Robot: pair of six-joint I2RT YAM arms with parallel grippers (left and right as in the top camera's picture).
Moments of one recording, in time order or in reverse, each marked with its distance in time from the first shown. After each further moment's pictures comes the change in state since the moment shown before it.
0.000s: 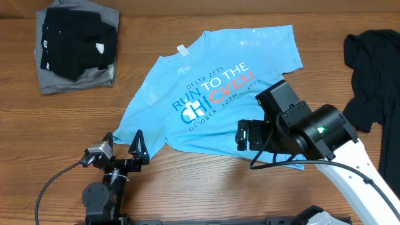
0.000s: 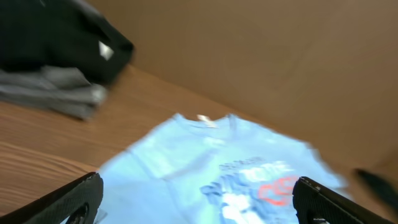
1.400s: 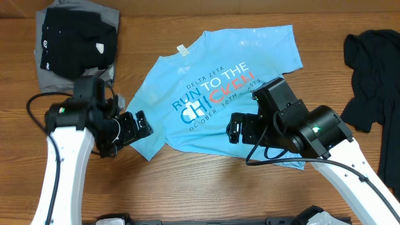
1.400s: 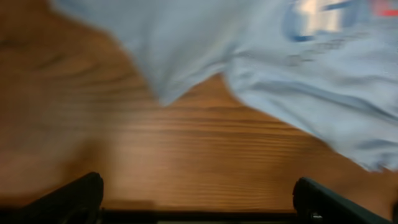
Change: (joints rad) left arm 0.000 1.349 1.169 -1.256 0.109 0.119; right arm 0.000 0.000 -0.032 0.141 -0.037 0.031
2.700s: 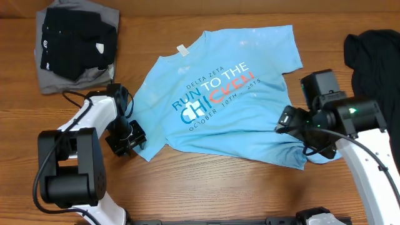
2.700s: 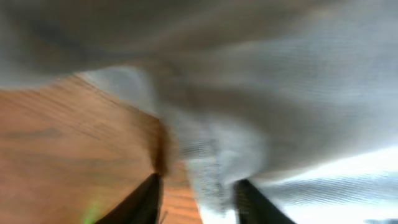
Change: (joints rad) left arm -0.007 0.488 -0.132 0.301 -0.179 -0.214; right arm -0.373 0.009 0.000 -0.268 0.183 0.053
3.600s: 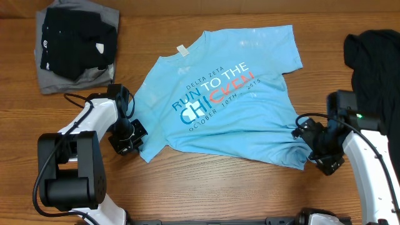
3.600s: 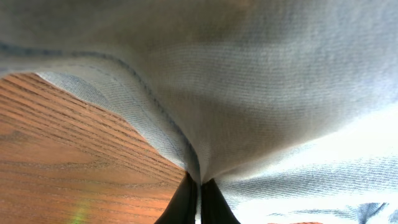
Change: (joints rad) left arm -0.006 -0.018 -0.023 0.041 0.038 -0.006; right arm -0.345 0.014 -0.399 0.293 -0.124 0.105
